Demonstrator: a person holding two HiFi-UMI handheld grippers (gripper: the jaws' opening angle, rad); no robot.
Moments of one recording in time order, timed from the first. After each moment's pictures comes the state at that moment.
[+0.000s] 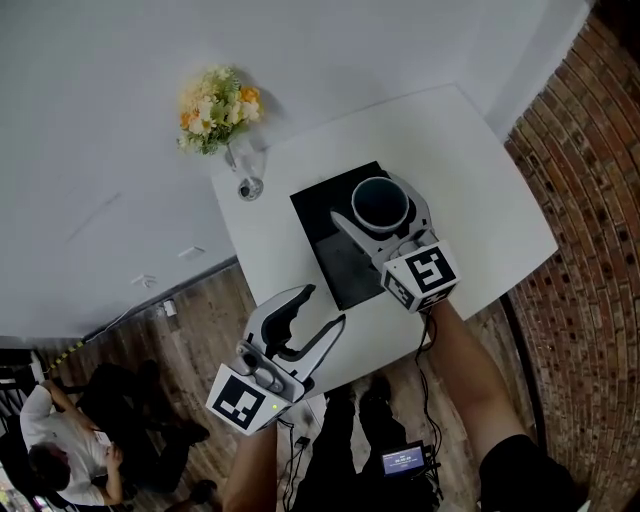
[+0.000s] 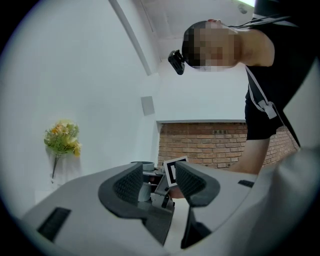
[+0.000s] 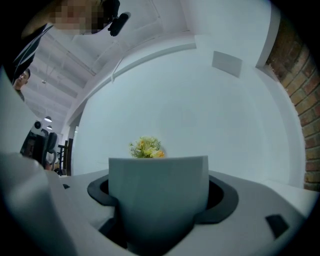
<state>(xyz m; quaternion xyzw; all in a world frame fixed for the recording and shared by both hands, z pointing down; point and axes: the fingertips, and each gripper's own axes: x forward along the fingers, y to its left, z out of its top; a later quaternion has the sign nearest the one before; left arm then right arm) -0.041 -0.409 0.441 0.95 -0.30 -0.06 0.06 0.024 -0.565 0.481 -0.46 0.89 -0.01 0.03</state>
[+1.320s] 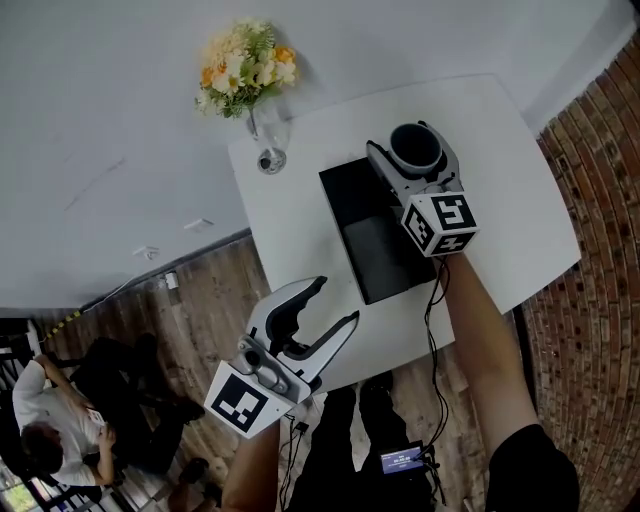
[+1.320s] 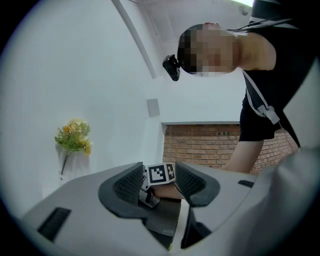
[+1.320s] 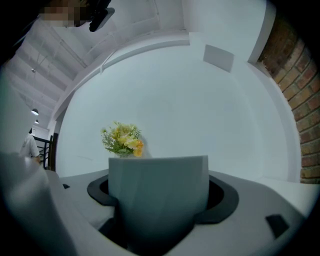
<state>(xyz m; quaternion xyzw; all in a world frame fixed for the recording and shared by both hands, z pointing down) -0.071 -0.417 0.458 0.94 -0.31 -0.07 0.06 0.035 -0.654 0.521 -0.52 0.85 -0.01 0.02</state>
